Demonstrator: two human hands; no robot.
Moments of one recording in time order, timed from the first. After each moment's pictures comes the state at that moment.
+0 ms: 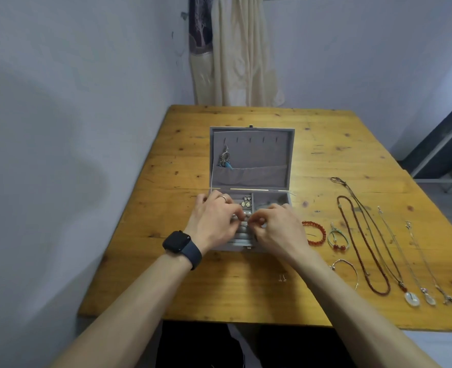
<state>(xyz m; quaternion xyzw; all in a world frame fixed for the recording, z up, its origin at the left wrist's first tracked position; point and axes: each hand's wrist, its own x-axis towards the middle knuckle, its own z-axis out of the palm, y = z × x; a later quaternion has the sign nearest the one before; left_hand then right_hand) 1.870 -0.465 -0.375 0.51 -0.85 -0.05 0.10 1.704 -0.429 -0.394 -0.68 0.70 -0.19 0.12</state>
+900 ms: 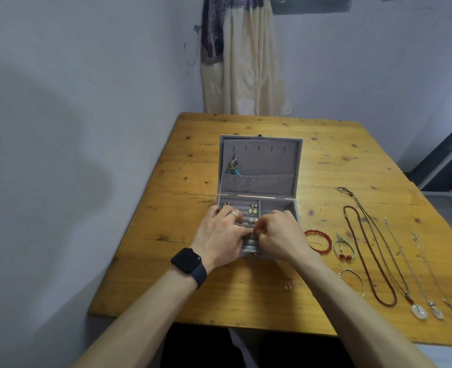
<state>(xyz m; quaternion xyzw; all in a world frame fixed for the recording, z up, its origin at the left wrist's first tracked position) 1.879 -0.446 -0.385 0.43 -0.90 0.07 0.09 1.713 -0.434 -0.384 -0.69 0.70 -0.11 0.16</state>
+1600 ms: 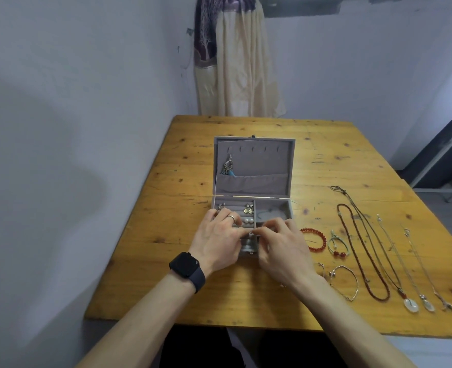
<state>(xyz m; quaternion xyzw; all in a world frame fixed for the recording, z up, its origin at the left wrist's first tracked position) 1.876 -0.440 -0.391 0.43 -0.90 0.06 0.11 1.706 -0.394 -0.407 -0.72 0.68 -0.17 0.04</state>
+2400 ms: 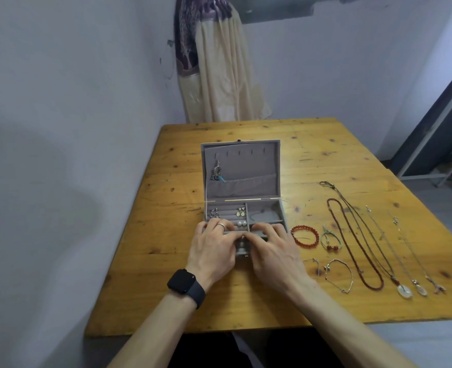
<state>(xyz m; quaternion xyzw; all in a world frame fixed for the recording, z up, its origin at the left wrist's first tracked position) 1.871 -0.430 -0.400 0.49 -0.86 0.03 0.14 1.708 -0.384 -0.420 -0.73 0.66 -0.17 0.02</state>
